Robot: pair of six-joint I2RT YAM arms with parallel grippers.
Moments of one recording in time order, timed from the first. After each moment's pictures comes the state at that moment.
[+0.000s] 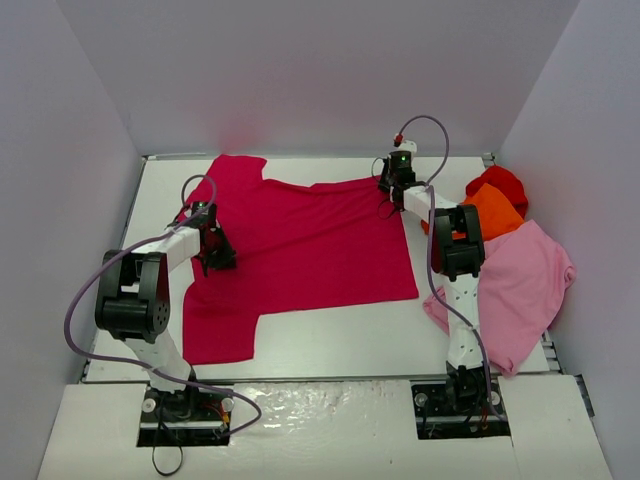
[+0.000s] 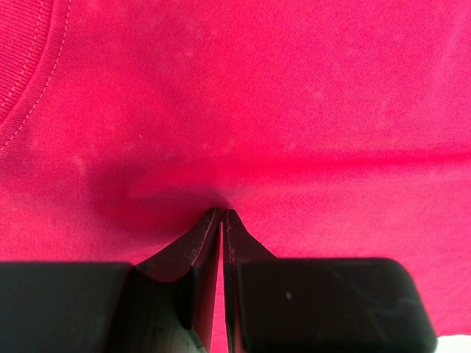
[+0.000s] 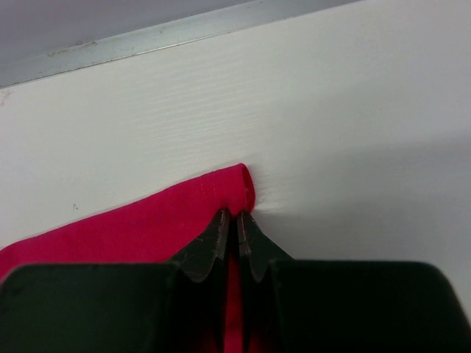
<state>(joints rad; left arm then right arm) -0.08 1.74 1.05 -0.44 0.11 -0.58 0.17 2.45 1.82 0.08 0.12 0.32</state>
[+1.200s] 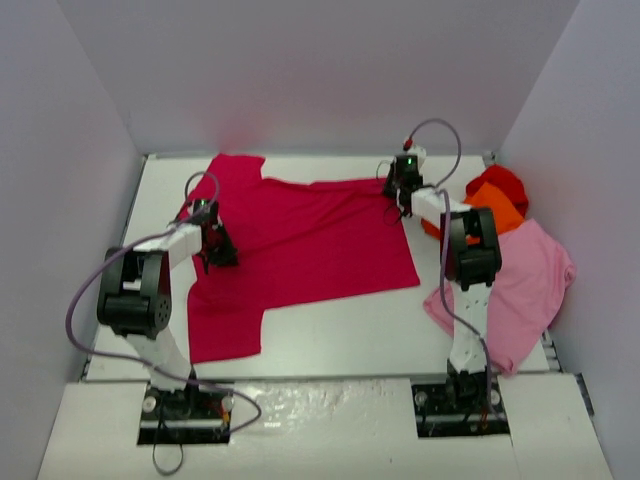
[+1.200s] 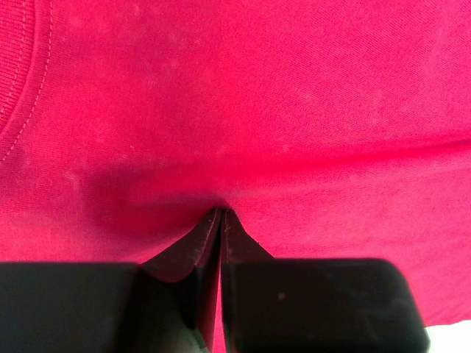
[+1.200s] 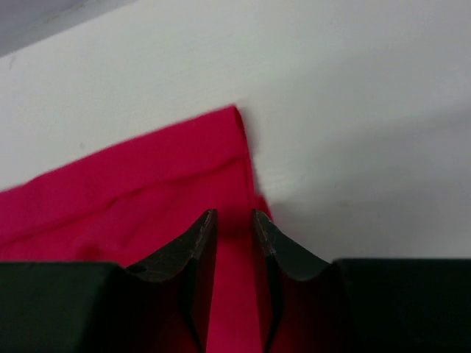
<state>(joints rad) -0.09 1.76 1.07 -0.43 0.12 -0.56 0.18 2.26 1.59 0.06 0.13 0.43</state>
